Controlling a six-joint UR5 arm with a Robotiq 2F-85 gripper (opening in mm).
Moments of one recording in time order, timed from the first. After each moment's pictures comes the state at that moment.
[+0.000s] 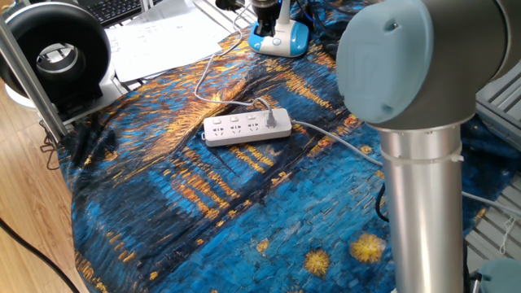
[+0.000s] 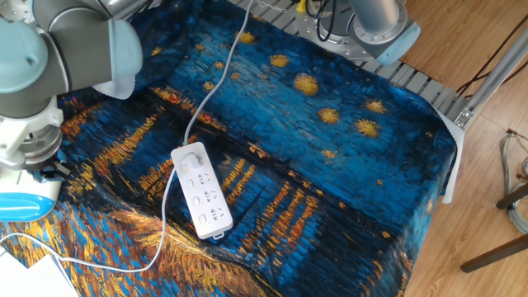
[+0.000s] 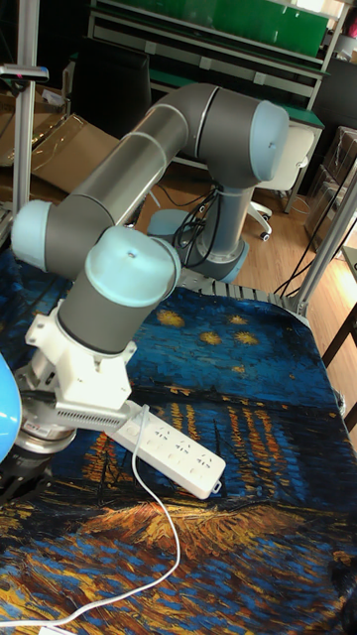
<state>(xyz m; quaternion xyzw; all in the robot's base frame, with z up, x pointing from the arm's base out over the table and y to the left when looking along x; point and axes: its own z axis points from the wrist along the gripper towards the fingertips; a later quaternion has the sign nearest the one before) 0.782 -0.208 0.057 -0.19 0.96 -0.18 0.06</state>
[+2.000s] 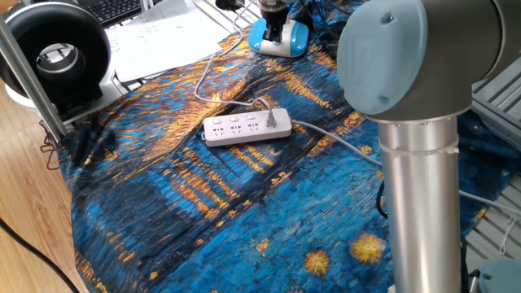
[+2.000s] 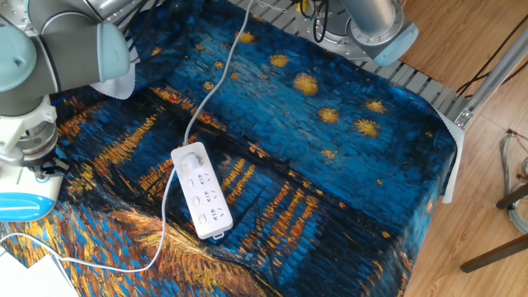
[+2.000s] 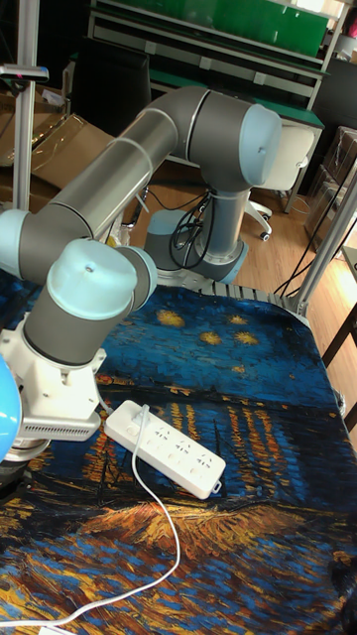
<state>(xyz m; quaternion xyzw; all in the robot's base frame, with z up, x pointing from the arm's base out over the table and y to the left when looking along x) 0.772 -0.227 0.034 -0.21 0.96 -0.17 0.05</state>
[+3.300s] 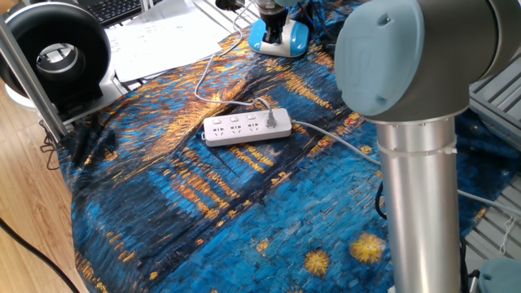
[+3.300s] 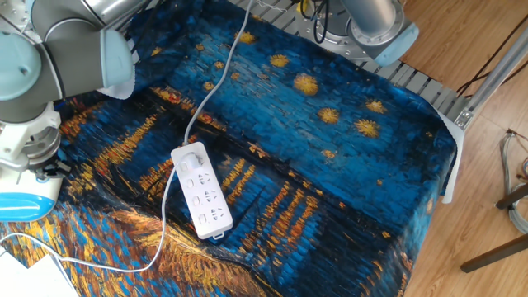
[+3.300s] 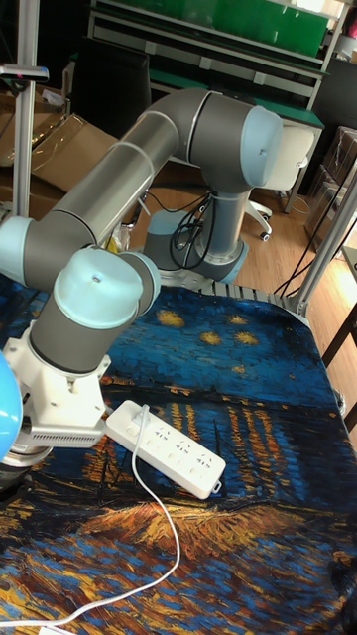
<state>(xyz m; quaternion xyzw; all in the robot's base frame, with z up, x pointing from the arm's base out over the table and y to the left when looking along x) 0.773 -0.222 0.027 -0.22 0.96 -0.17 0.04</state>
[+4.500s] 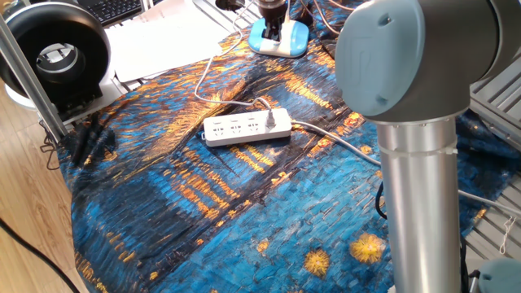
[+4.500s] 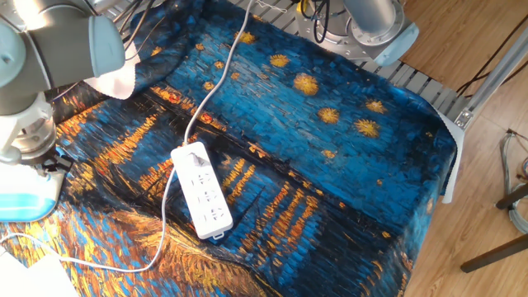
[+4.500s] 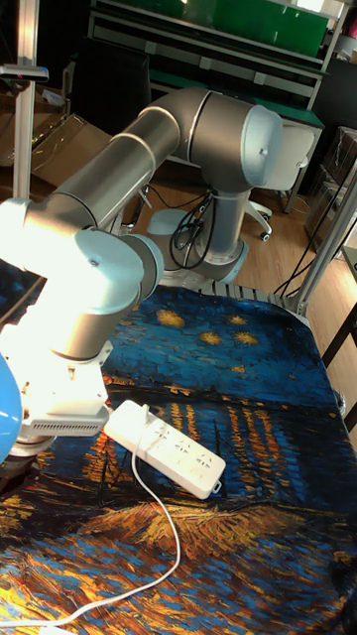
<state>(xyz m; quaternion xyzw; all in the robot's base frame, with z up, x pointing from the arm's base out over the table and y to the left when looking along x) 0.766 -0.217 0.047 -0.22 0.96 -0.16 0.03</state>
